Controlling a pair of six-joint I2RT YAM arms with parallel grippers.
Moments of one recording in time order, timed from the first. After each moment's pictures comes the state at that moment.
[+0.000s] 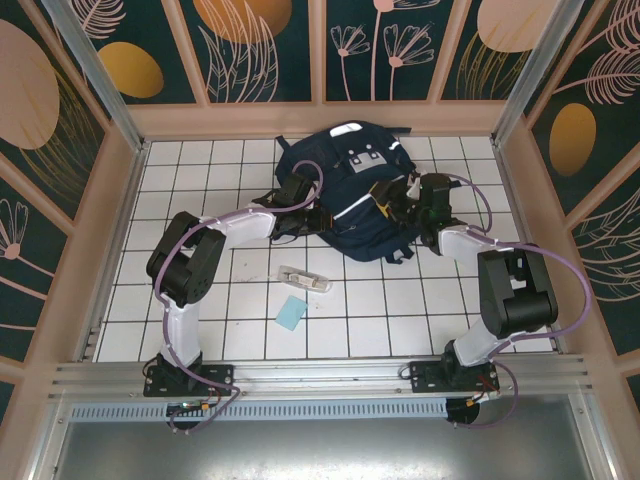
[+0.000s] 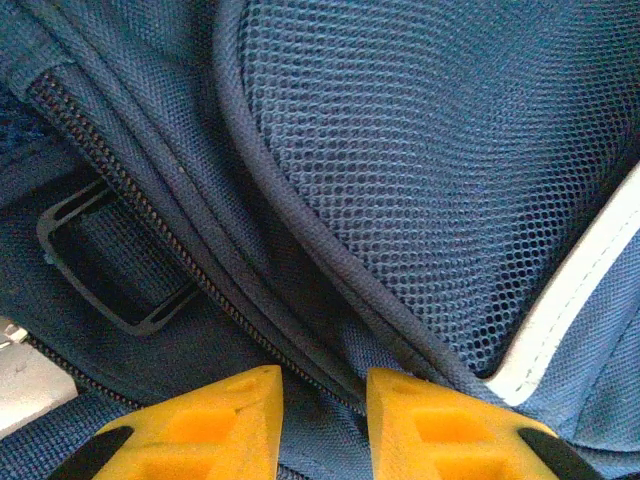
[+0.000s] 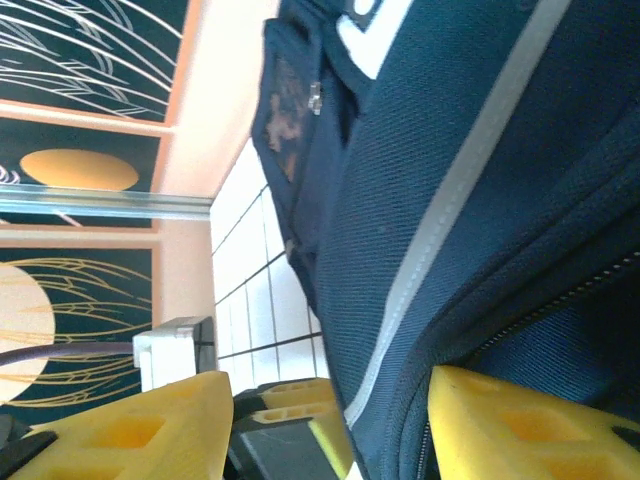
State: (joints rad) left arm -0.59 2.00 1.31 -0.18 0.24 -0.55; right arm 0.22 1.59 0.81 0.34 -0.52 1.05
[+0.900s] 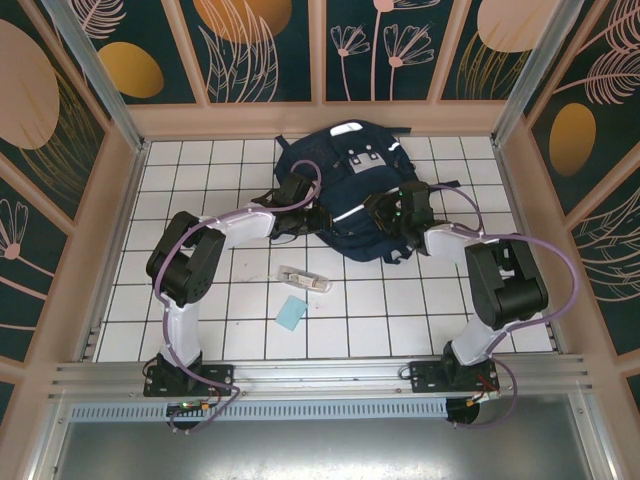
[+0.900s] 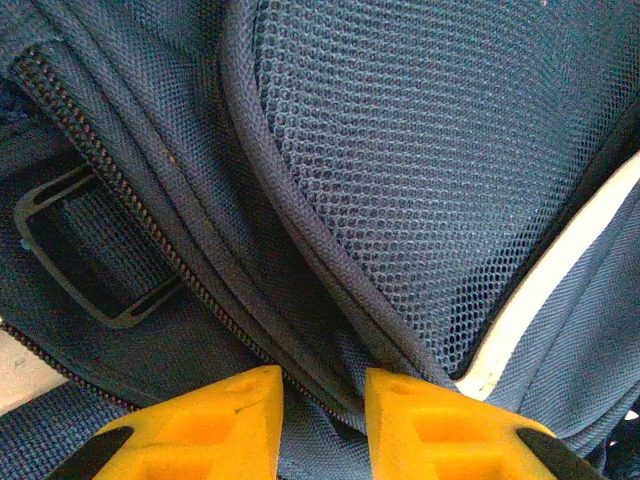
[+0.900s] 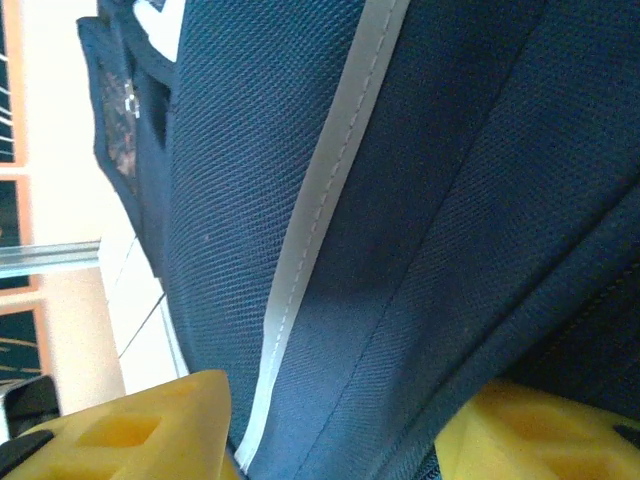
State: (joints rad) left arm -0.59 2.00 1.31 -0.18 0.25 -0.58; right arm 0.32 1.67 0.83 0.19 -0.27 1.10
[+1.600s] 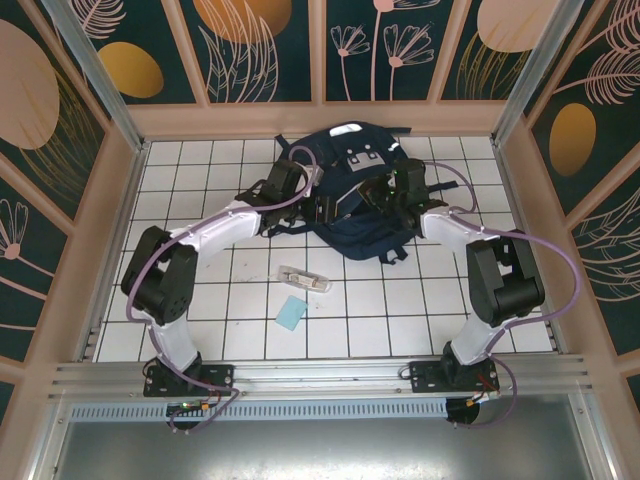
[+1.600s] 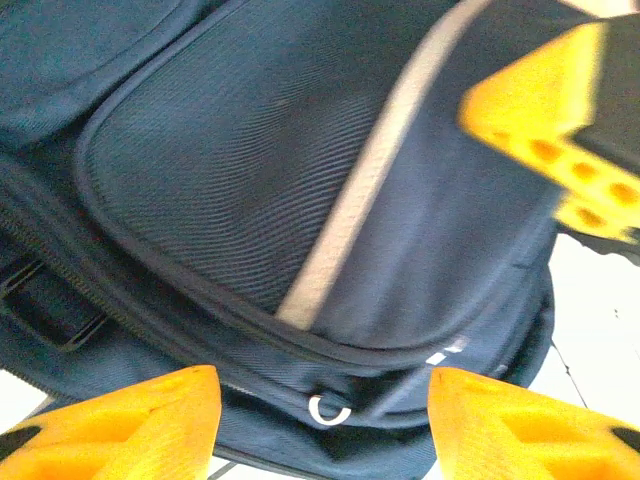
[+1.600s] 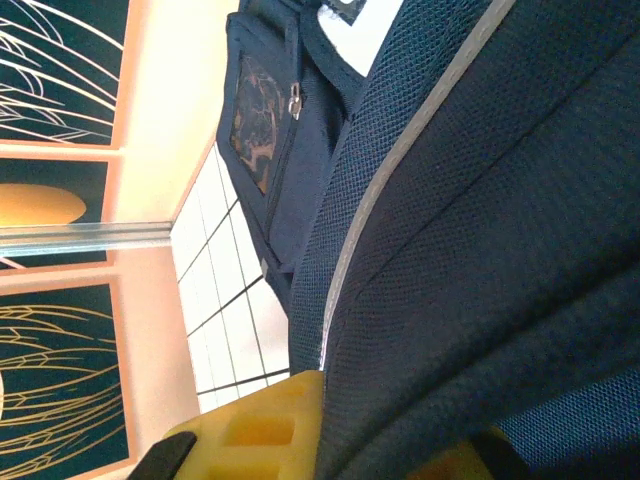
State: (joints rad) left arm -0.58 1.81 1.29 -0.20 0.31 -0.39; right arm 0.34 1.68 1.03 0.09 -0.34 1.11
